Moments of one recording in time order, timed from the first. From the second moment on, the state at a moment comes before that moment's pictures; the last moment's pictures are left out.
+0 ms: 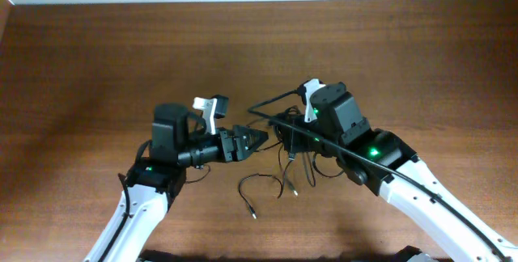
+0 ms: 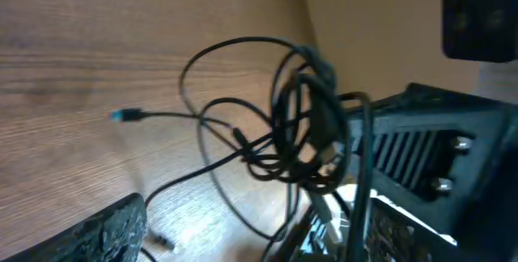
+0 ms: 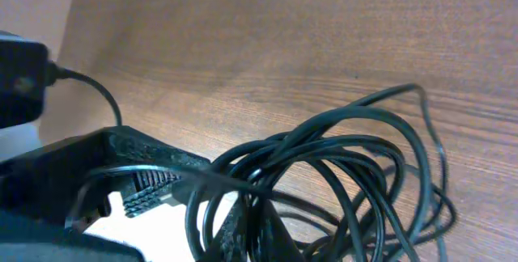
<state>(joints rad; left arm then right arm) -0.21 1.18 0.63 -0.07 0.87 -0.61 0.61 1.31 1.05 -0.51 -0.22 0.61</state>
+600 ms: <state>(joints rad) -0.42 1.18 0.63 0.01 0.54 -0.71 0.61 1.32 1.04 -0.47 -0.31 0.68</state>
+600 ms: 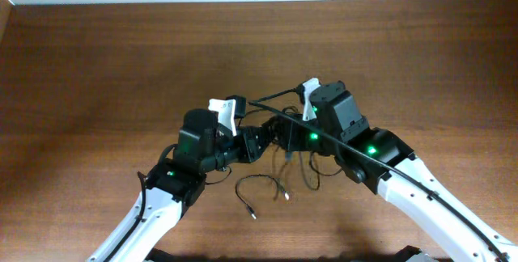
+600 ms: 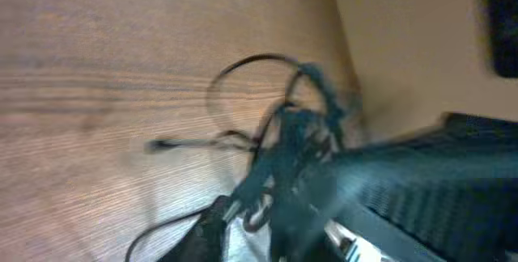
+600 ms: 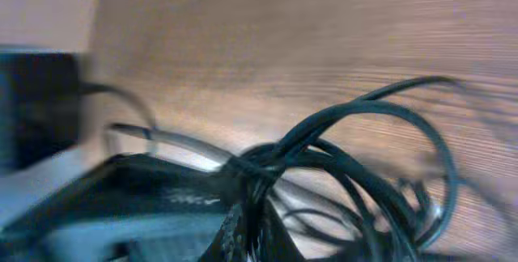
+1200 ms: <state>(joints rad) -0.27 1.23 0.64 -0.30 0.30 -0.68 0.14 1.31 1.05 -0.26 -0.75 0.60</state>
